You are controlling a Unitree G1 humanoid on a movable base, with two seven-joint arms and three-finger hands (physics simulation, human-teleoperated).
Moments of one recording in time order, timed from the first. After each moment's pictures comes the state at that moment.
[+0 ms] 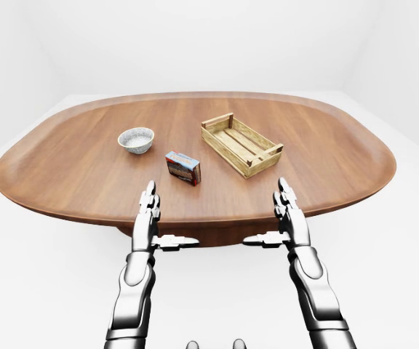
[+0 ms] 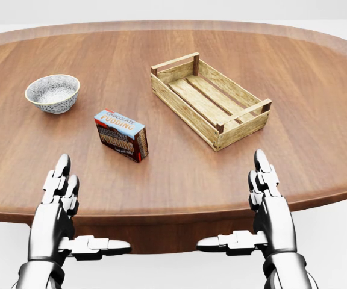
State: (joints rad) left arm 0.00 0.02 0.04 0.00 -0.02 0.00 -0.04; right arm 0.00 -0.02 -0.03 0.00 0.01 0.01 0.03
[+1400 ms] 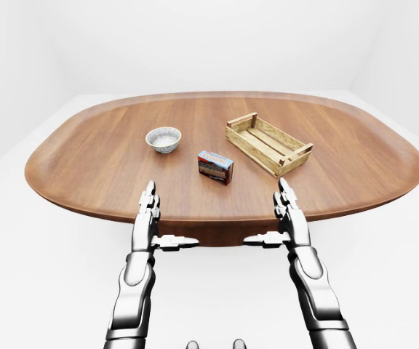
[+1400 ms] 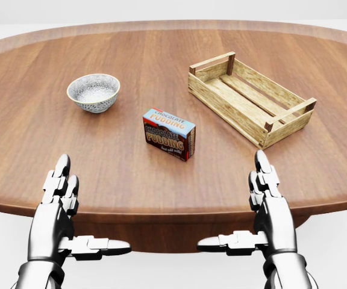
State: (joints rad) left arm 0.00 0.02 0.04 0.00 -0.02 0.00 -0.04; right arm 0.00 -0.02 -0.04 0.00 0.01 0.01 0.03
